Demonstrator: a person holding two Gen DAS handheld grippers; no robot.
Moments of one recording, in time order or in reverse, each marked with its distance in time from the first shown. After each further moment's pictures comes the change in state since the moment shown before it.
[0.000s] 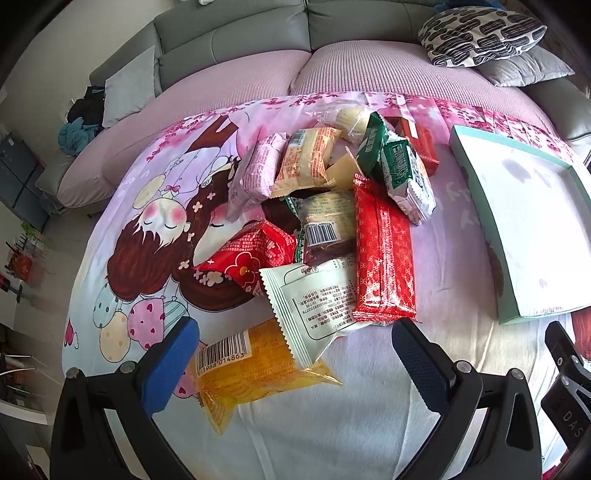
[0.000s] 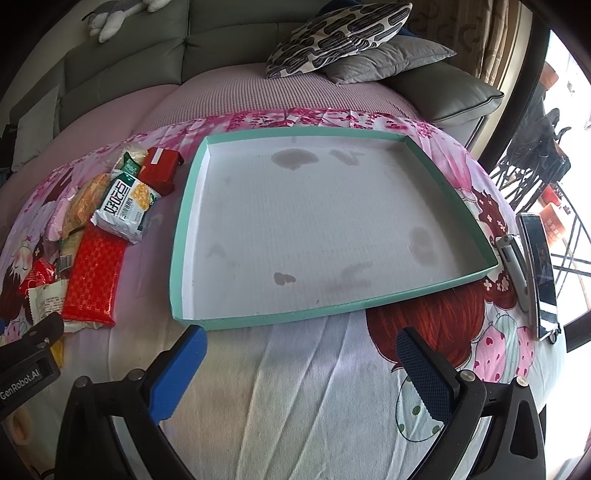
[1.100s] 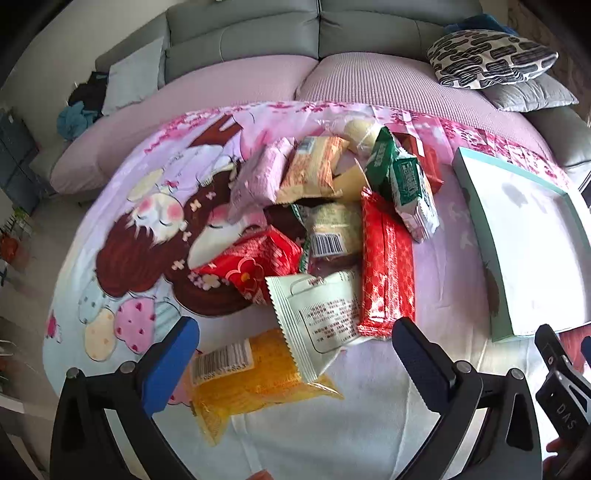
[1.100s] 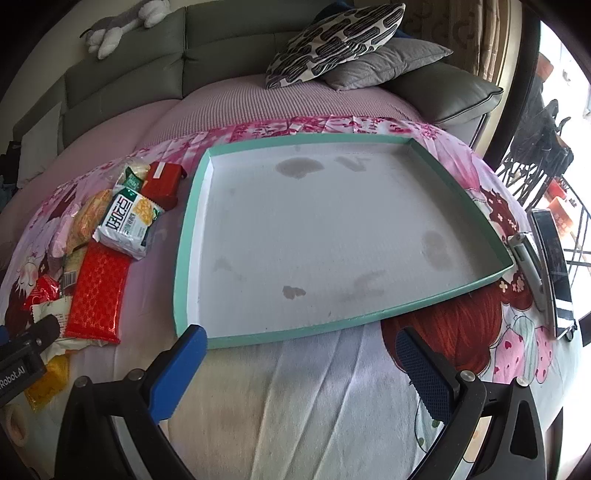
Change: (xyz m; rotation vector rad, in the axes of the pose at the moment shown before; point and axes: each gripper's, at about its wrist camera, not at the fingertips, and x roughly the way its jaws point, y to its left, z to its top) left arm 0.006 0.015 0.001 -0.082 -0.021 -0.076; right arm 0.008 0.001 0.002 0.046 -0.061 0.035
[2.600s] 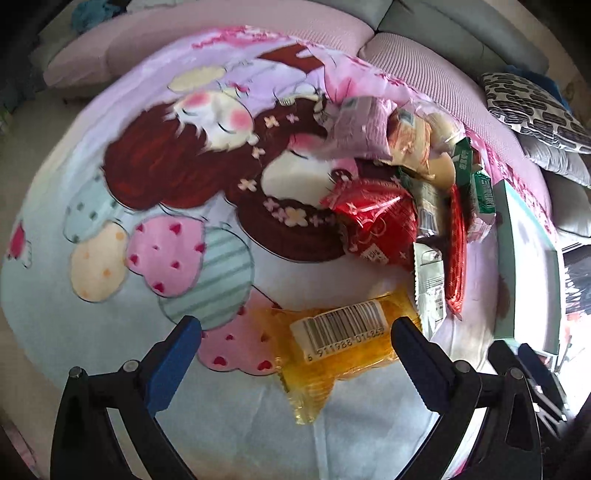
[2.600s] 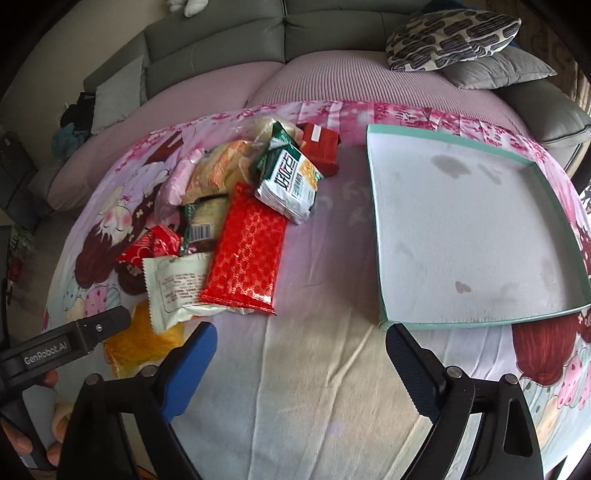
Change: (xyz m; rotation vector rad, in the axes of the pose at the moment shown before) left arm 0.031 0.106 -0.018 -0.265 0.222 -0.207; right arm -0.015 0.099 -0.006 -0.186 0.141 0.289
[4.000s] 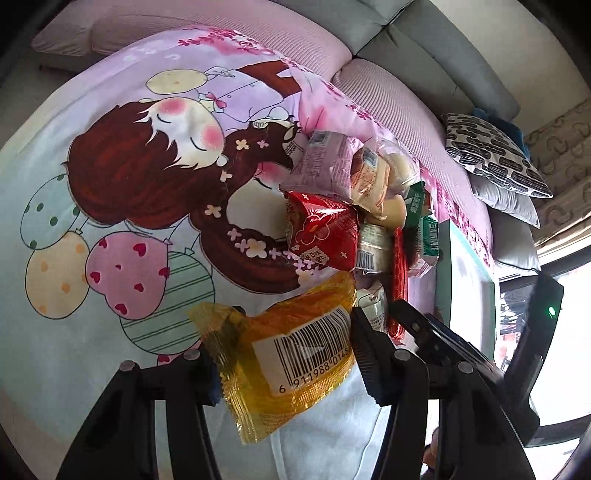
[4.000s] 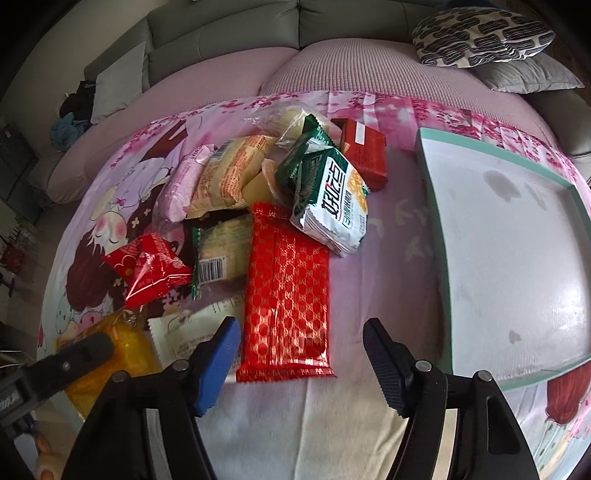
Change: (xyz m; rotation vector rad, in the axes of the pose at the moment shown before) left arm -0.020 0.033 0.005 -0.077 -0.044 -0.283; right arm 0.051 0.036 0.043 -0.023 0.054 0.018
